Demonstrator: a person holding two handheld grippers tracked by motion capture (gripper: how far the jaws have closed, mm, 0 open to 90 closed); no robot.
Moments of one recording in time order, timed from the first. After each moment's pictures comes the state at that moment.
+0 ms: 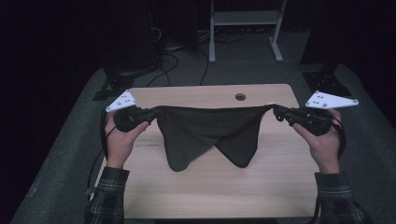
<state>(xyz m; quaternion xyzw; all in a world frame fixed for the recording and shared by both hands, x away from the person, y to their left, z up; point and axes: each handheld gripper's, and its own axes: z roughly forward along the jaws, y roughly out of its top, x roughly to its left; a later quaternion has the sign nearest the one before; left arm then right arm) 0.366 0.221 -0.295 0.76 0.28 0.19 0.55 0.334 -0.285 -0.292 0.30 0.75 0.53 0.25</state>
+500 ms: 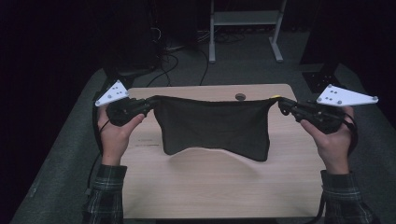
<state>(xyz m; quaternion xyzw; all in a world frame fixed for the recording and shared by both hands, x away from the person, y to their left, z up) 0.359 0.221 -0.265 0.74 0.26 0.22 0.58 0.313 -0.284 -0.256 0.27 0.74 0.55 0.28</state>
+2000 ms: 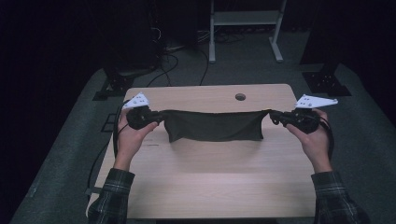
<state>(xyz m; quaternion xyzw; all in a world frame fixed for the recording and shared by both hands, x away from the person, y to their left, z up) 0.402 0.211 -0.342 0.79 0.29 0.15 0.51 0.377 -0.294 -0.343 0.33 0.78 0.49 0.21</state>
